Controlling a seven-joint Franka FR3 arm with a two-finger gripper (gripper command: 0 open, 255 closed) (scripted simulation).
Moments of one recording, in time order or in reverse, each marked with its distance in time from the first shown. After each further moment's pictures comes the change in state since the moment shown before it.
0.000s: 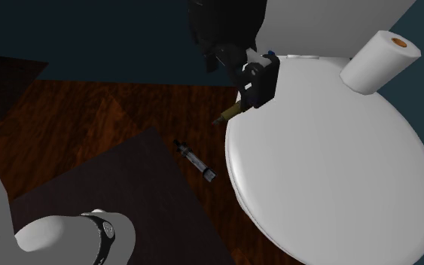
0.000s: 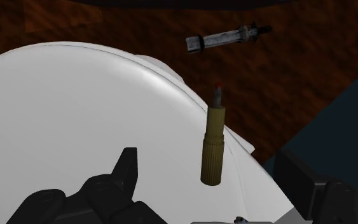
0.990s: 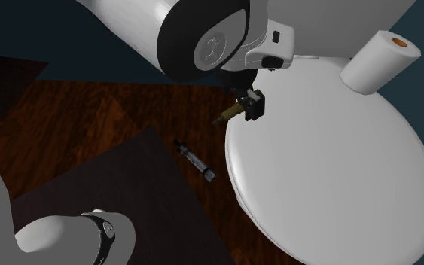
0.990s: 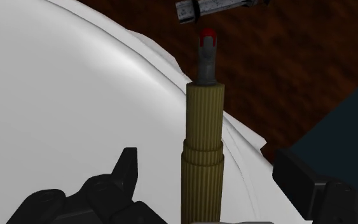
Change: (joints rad) arm -0.024 0.418 0.113 -0.062 -0.051 0.527 0.167
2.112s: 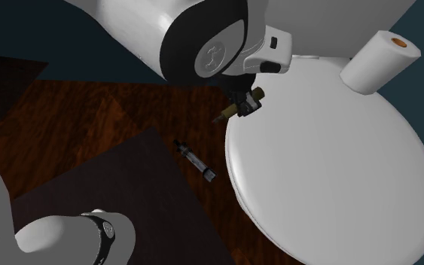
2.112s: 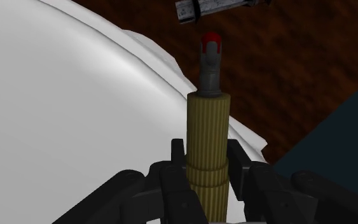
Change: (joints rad) arm -0.003 0.019 0.003 -0.010 -0.007 0.030 0.007
